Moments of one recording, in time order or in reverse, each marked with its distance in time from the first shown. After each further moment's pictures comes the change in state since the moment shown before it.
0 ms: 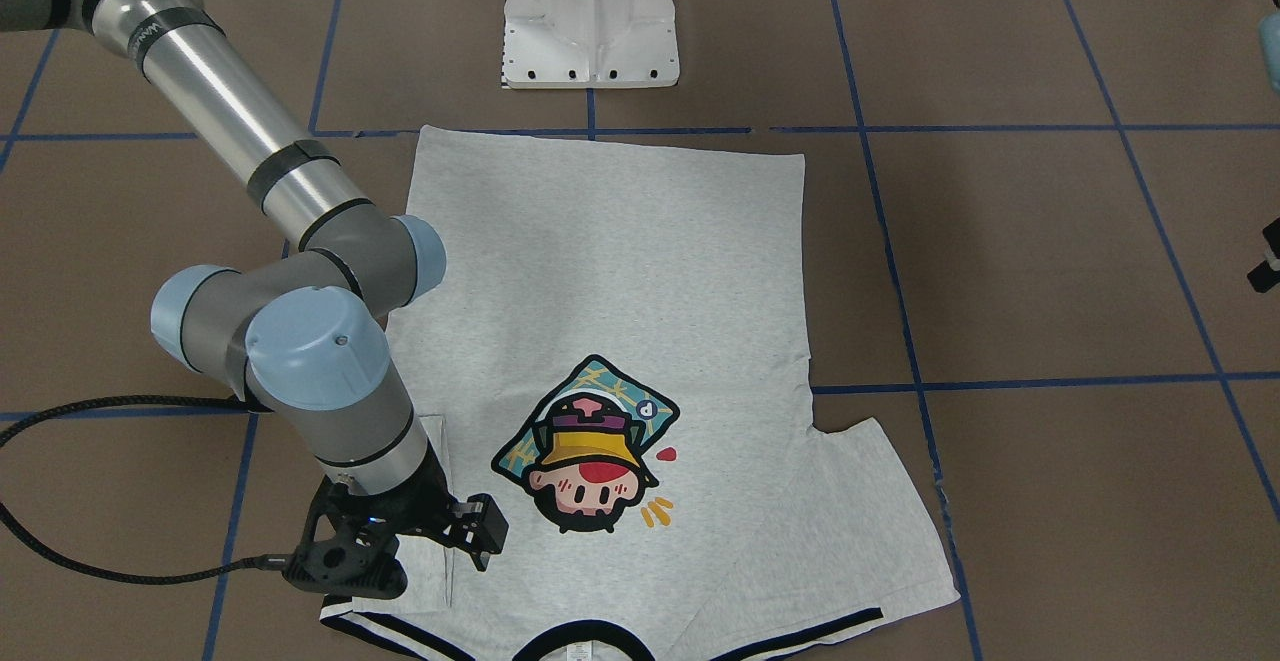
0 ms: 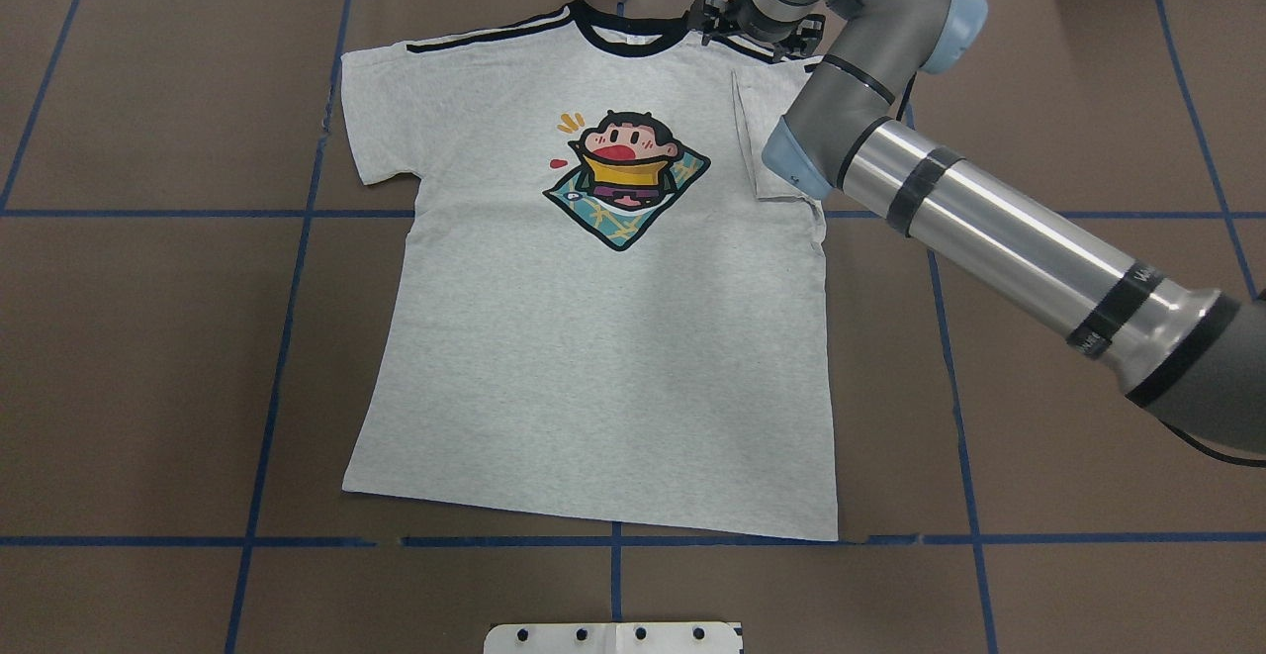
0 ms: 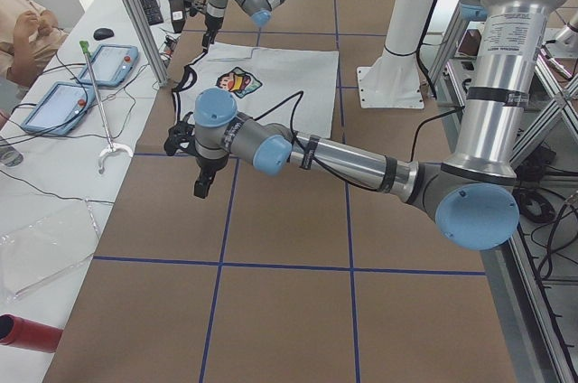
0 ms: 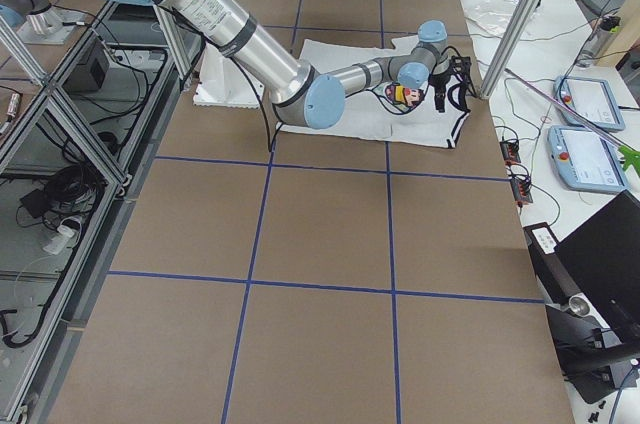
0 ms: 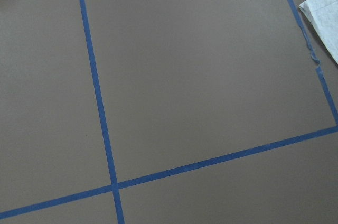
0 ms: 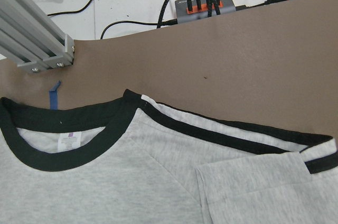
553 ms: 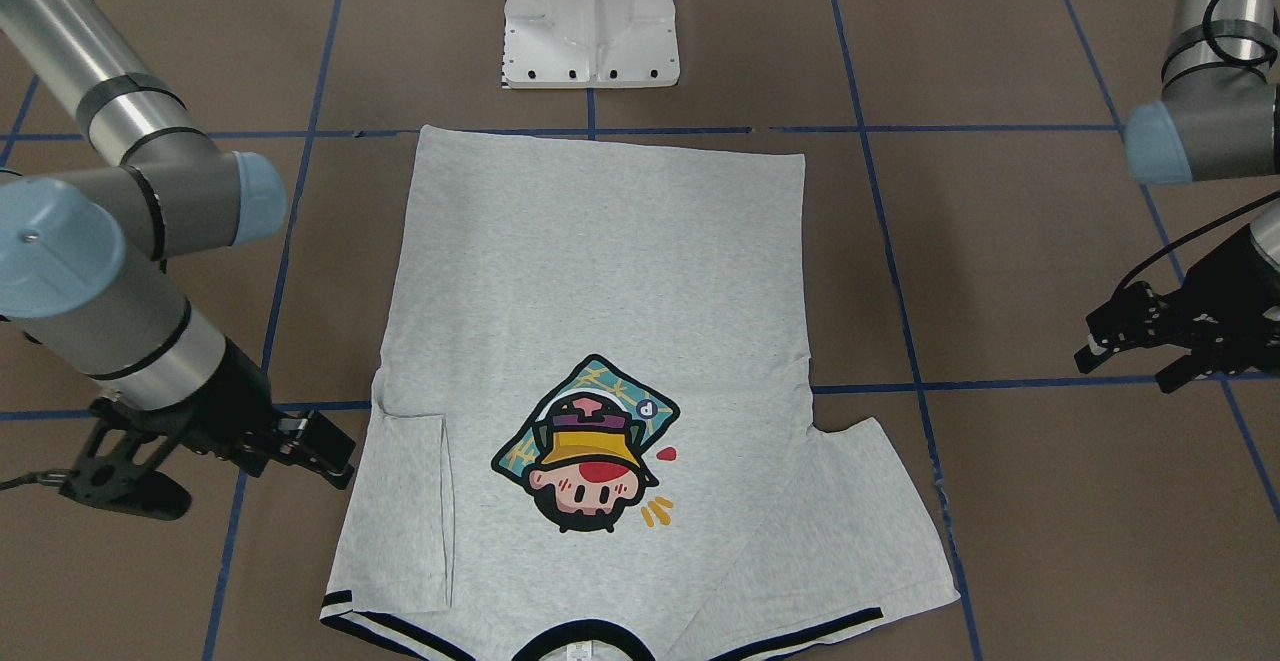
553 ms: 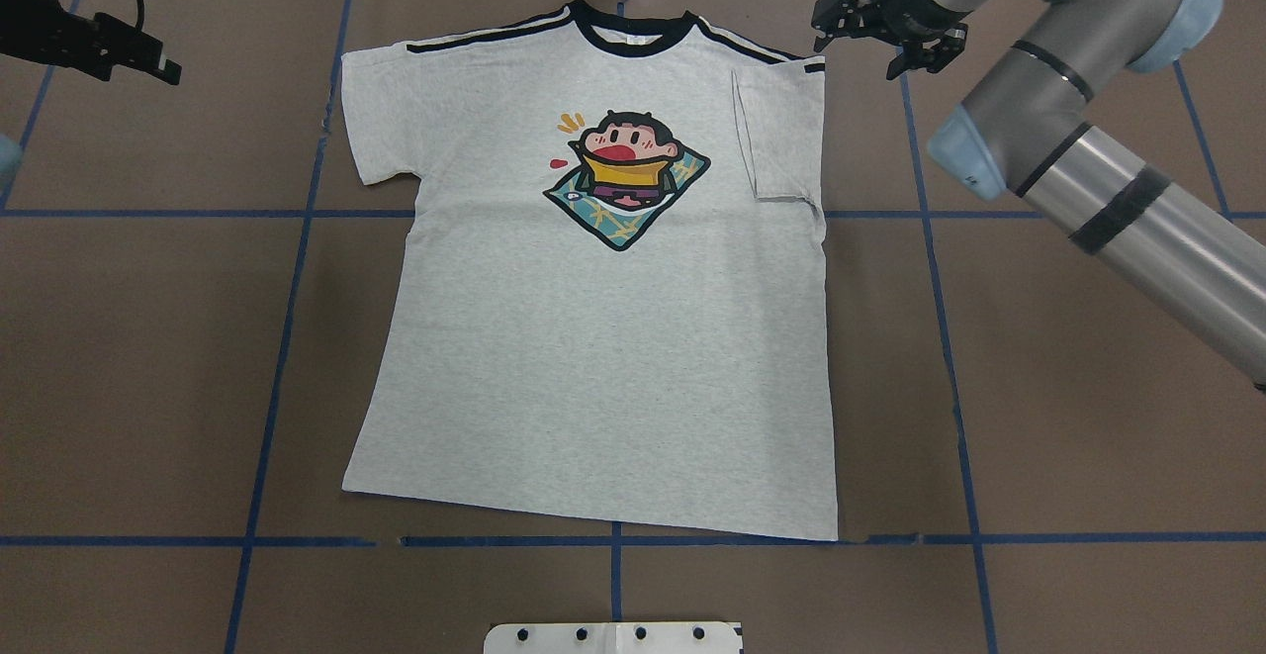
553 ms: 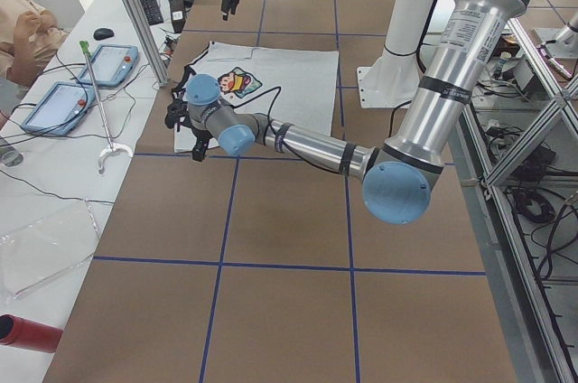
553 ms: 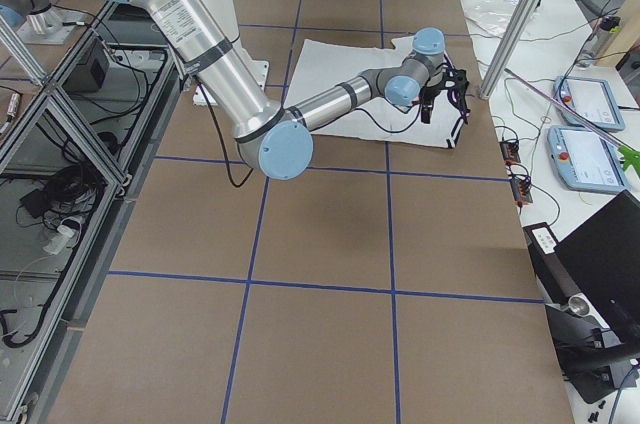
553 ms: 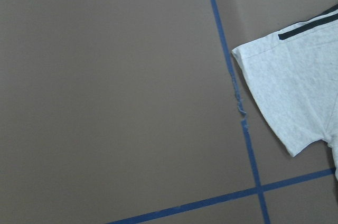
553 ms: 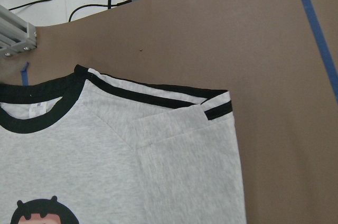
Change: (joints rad) left arm 0.187 -0.164 0.223 -0.257 0.035 -0.272; right arm 0.150 -0.281 0.376 -0.116 0.280 0.006
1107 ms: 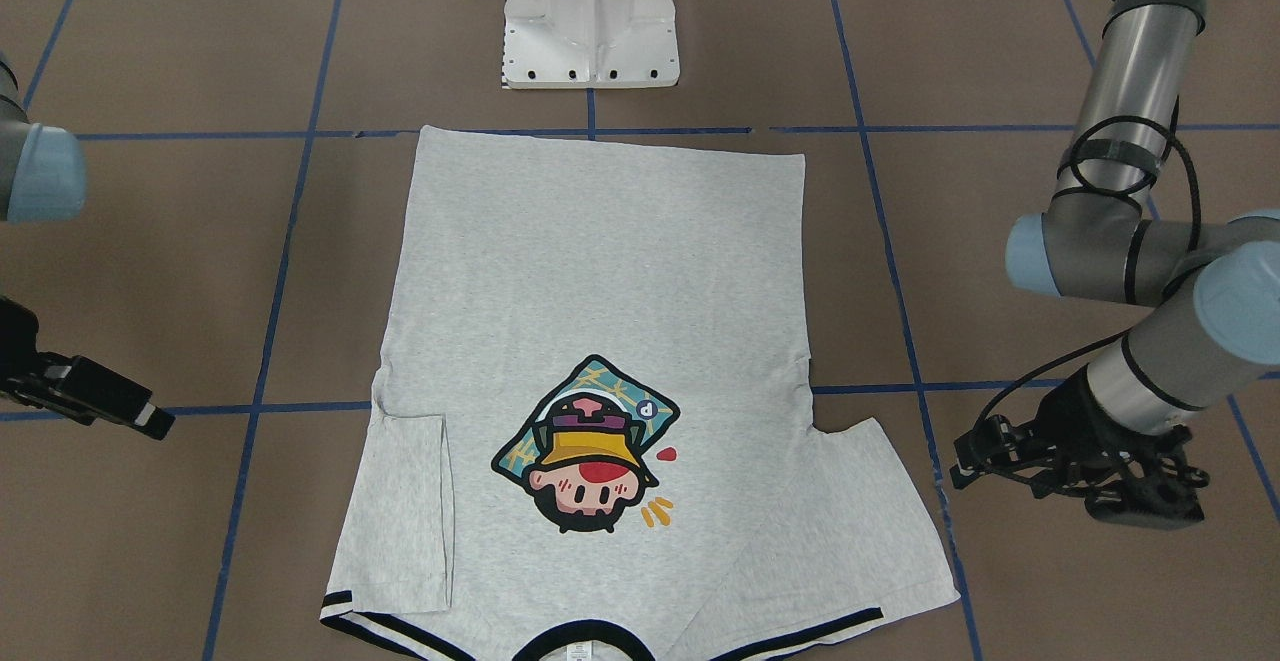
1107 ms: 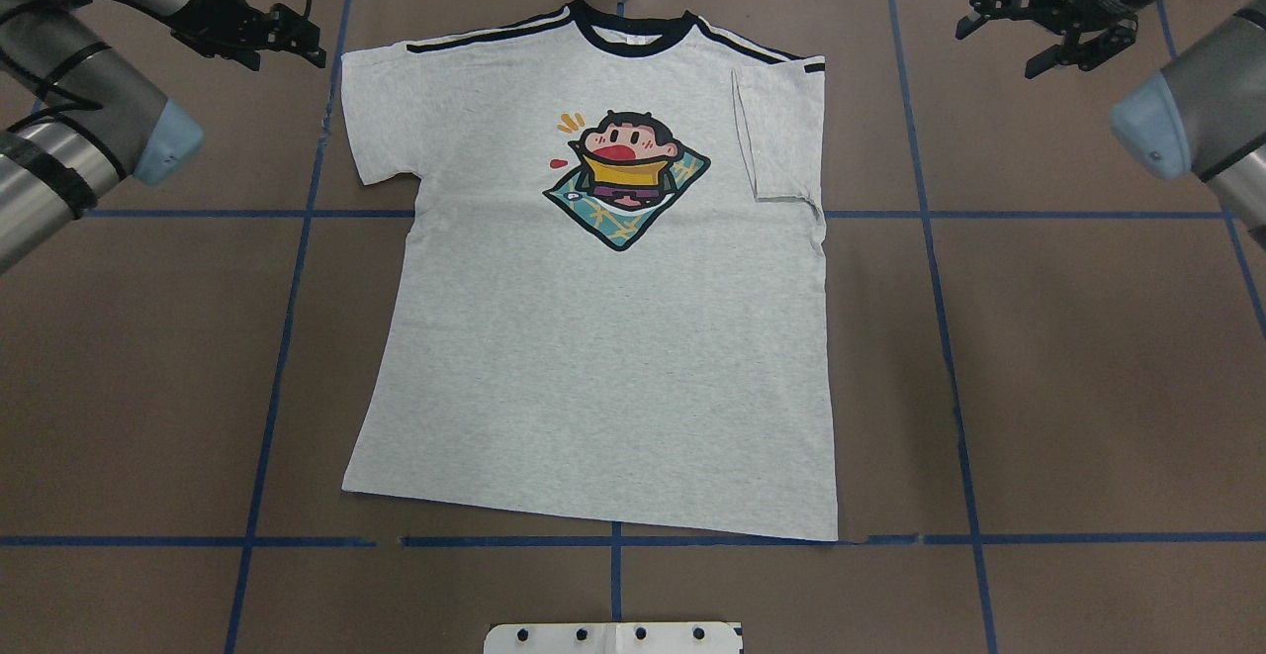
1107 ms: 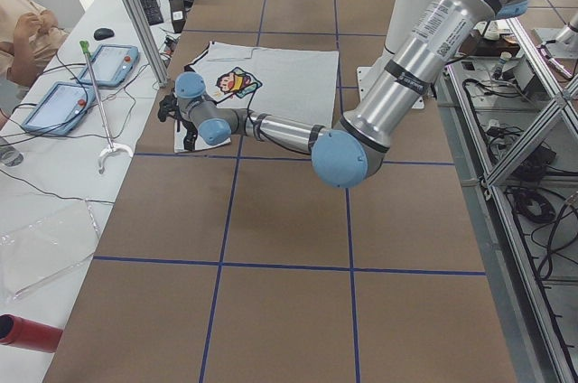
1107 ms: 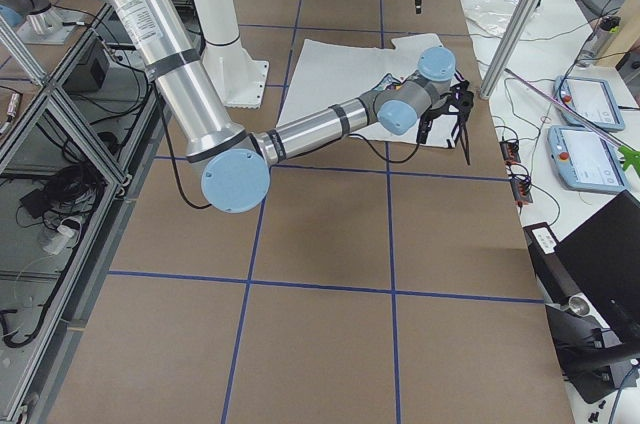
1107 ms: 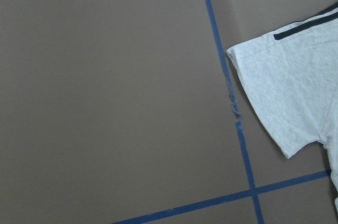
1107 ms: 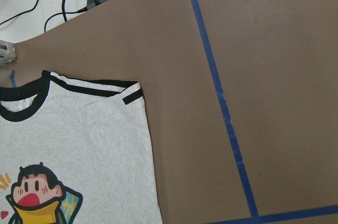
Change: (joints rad) left arm 0.116 -0.299 0.440 -0.212 0.115 -0.211; right arm 0.162 -0.204 0.148 0.003 0.216 -0.061
